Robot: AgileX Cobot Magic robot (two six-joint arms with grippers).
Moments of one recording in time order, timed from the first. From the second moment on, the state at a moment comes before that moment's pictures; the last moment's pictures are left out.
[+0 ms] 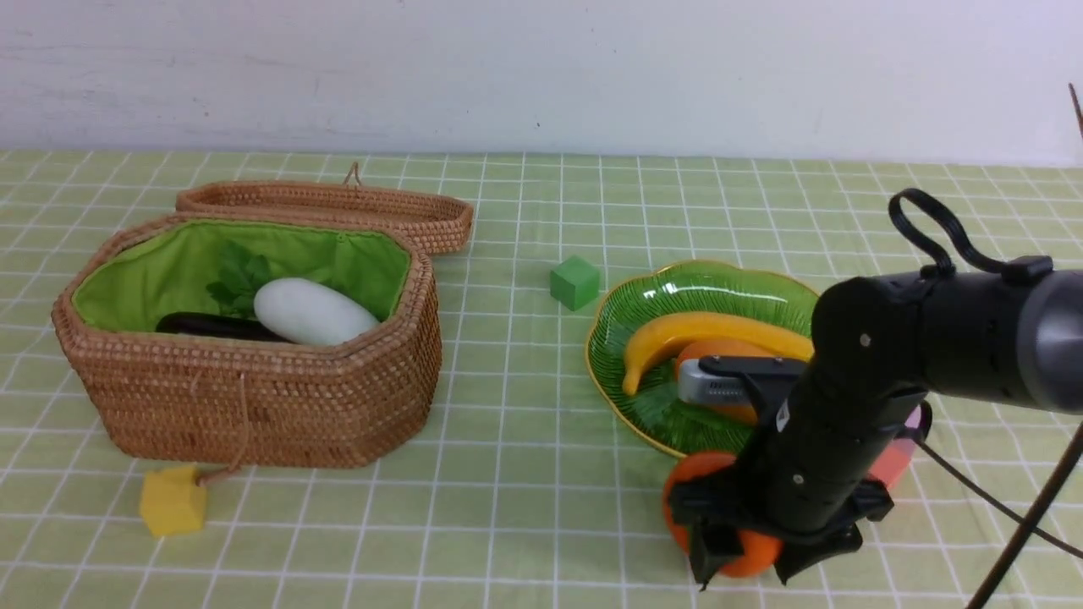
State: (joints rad) right arm 0.45 1.81 -1.11 0.26 0.80 0.23; left arm -0.16 0.31 -0.69 -0.69 1.04 0.69
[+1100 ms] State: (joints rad) right arm 0.45 1.77 -1.11 0.20 0.73 0.00; left arm -0.16 0.31 -0.69 -0.69 1.04 0.69
